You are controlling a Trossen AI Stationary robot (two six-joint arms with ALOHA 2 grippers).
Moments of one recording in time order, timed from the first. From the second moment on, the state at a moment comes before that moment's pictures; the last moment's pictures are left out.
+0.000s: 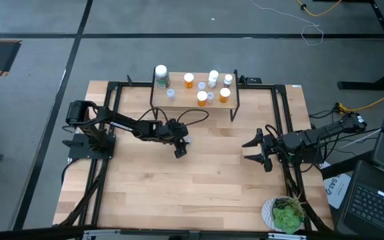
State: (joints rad) left arm 0.03 1.67 0.82 0.11 -0.22 -0.28; right arm 0.34 0.25 0.01 0.06 0.22 0.26
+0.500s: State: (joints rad) left arm 0.03 1.67 0.82 0.16 -0.19 -0.23; right arm 0.34 0.25 0.01 0.06 0.22 0.26
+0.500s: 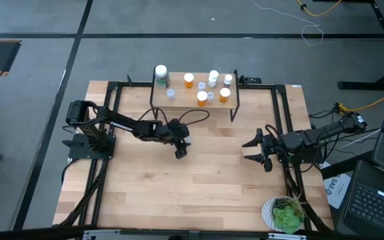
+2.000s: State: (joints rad) left arm 0.02 1.72 0.82 0.22 -0.22 -0.21; right arm 0.34 0.26 0.01 0.06 0.22 0.29
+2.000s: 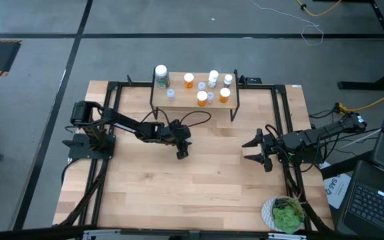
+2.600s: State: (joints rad) left arm 0.08 1.58 1.24 -0.30 -0.33 -0.18; right arm 0.34 0.25 0.01 0.06 0.22 0.28
